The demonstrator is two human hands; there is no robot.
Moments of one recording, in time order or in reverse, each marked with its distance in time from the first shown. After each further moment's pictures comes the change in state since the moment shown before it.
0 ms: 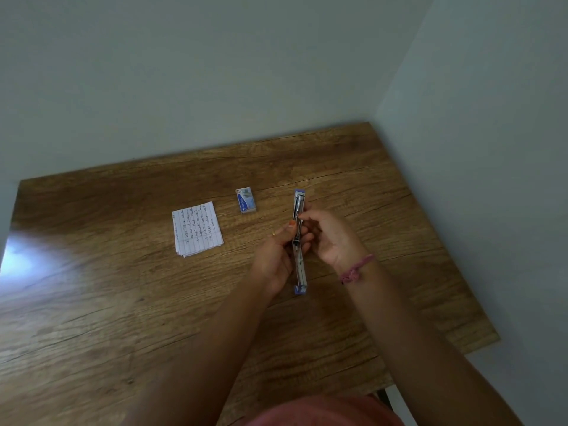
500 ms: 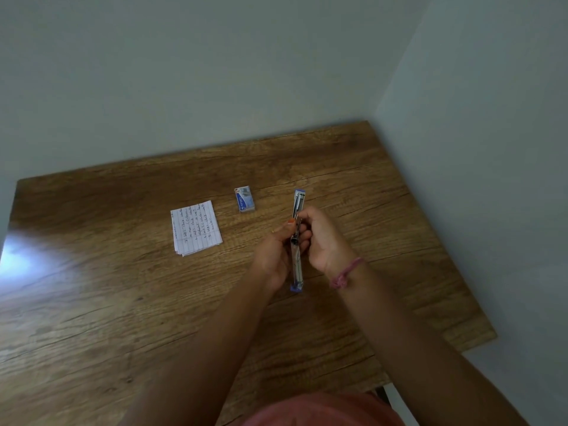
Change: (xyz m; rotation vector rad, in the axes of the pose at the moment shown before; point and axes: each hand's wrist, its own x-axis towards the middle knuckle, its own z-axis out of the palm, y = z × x) left_hand -0.004 0.003 0.009 -0.012 0.071 -0.033; right_hand 0.004 0.012 0.007 -0.007 0.014 -0.004
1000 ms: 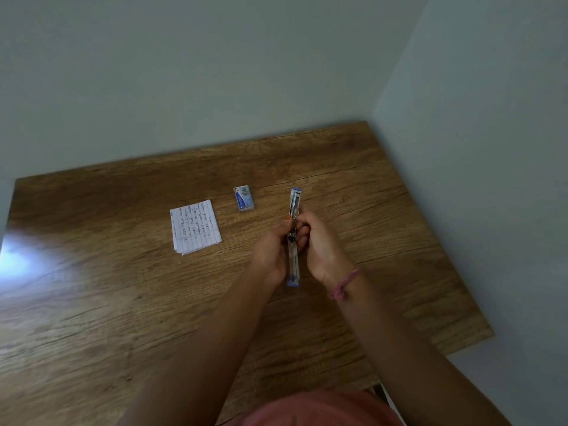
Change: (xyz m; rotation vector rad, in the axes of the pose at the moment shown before) left_hand -0.003 0.003 0.005 -0.024 0.048 -0.018; right_hand -0.013 0.014 -0.001 0.045 -0.086 -0.174
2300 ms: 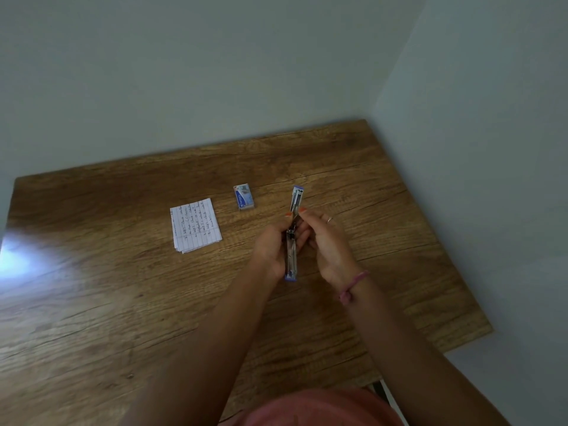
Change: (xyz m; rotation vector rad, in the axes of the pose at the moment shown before) left_hand 0.008 0.002 0.001 -0.085 0.028 -0.055; right_hand 0.002 0.008 -0.016 -0.078 0.097 -0.120
